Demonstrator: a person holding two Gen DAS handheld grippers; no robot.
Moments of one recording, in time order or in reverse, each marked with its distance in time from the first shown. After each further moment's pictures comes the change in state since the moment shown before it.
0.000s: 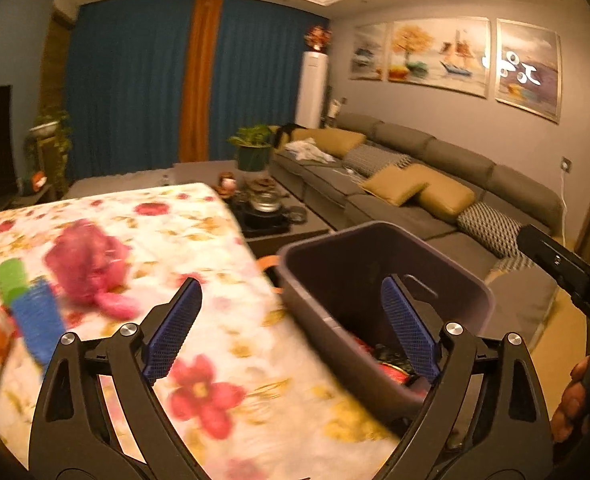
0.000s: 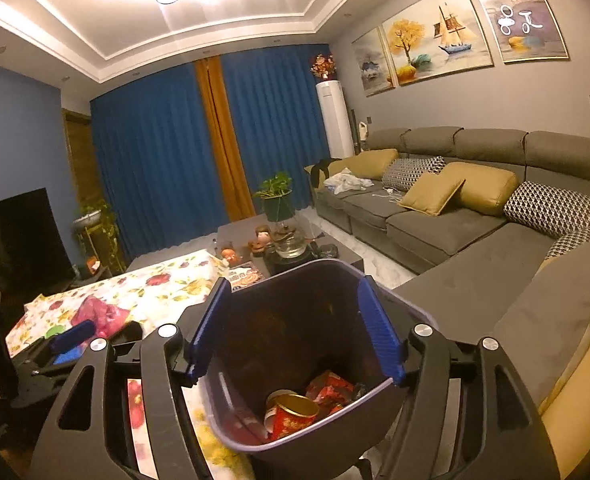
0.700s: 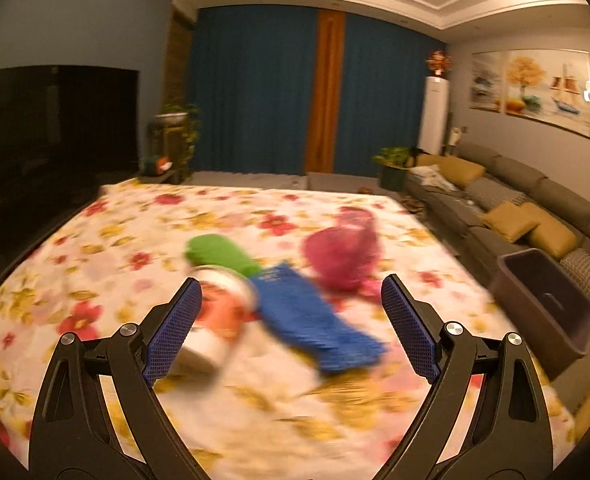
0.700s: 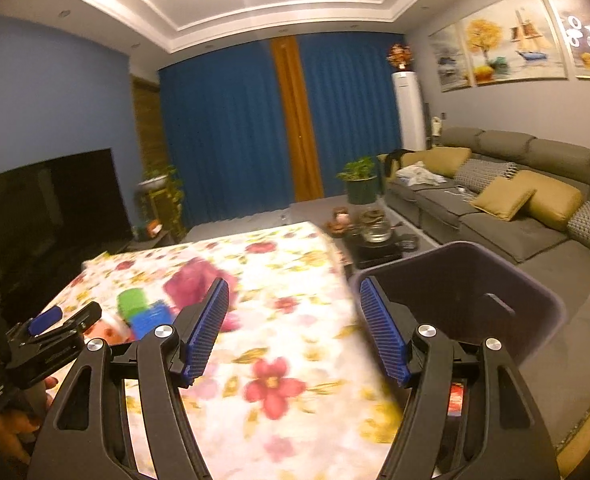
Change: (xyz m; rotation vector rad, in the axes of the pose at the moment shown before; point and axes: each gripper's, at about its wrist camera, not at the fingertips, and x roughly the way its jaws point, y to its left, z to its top) left arm -0.101 0.199 -0.022 -0.147 -0.053 0.422; right arm 0.009 0.151 -0.029 -0.129 0.068 0.223
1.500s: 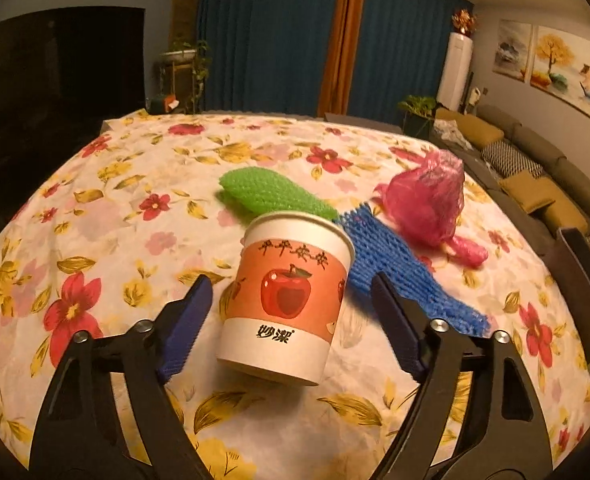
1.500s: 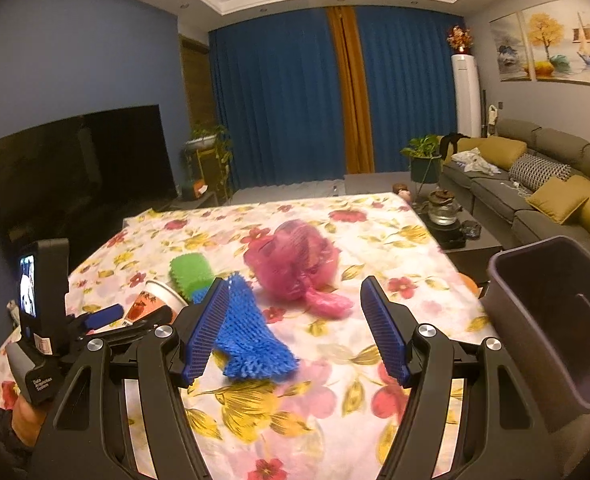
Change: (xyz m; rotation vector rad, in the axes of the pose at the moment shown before) left arm 0.082 0.064 -0.018 -0.037 0.248 -0.002; right arm 0.069 0.099 -0.020 -0.094 0.124 0.149
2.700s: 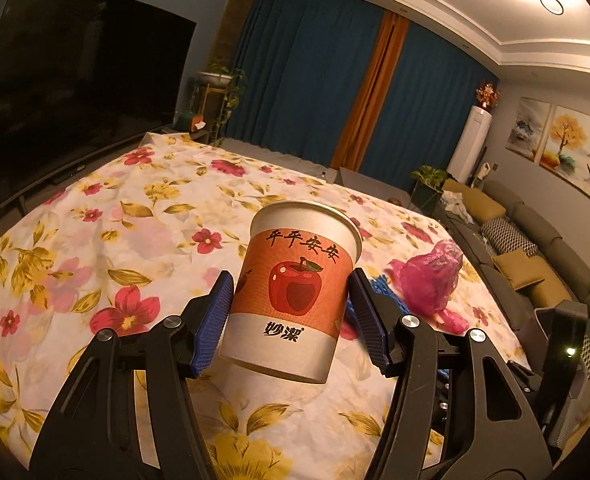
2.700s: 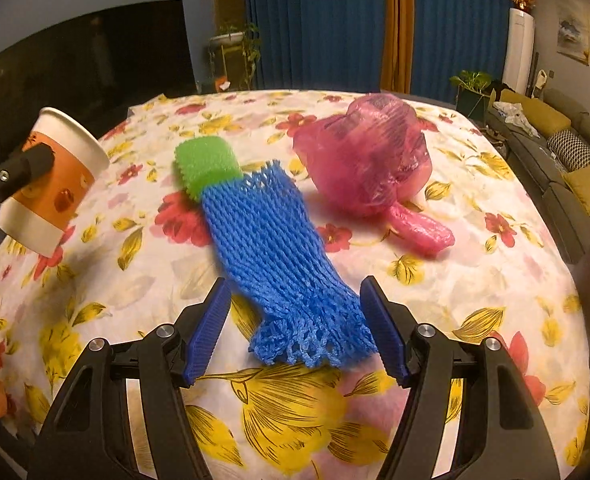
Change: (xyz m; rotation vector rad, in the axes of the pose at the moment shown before) left arm -0.057 0.054 0.011 -0.210 -0.186 -0.019; right arm 0.111 0.045 -0.037 -0.131 0.366 0.050
